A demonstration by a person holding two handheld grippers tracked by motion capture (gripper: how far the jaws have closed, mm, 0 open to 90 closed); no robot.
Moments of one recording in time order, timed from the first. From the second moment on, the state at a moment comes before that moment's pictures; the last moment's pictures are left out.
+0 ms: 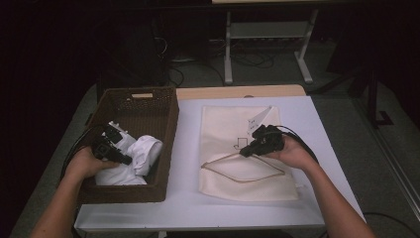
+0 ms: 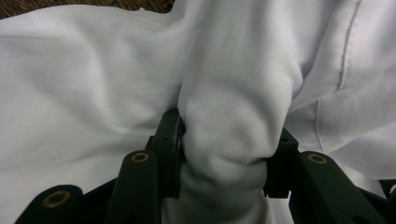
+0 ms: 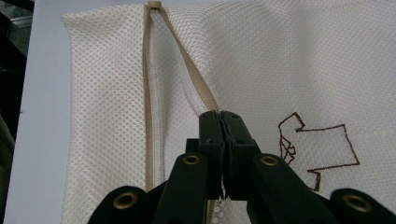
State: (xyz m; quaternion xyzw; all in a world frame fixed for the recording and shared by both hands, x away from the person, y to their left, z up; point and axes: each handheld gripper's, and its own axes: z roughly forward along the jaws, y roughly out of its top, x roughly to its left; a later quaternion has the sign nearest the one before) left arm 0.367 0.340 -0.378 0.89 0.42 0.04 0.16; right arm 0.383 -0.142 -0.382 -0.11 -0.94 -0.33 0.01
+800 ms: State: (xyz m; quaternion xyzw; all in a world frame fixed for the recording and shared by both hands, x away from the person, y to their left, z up) left arm 0.355 0.366 -0.350 0.82 0.50 0.00 0.26; right arm 0.387 -0.145 -0.381 -0.12 -0.93 -0.34 0.02
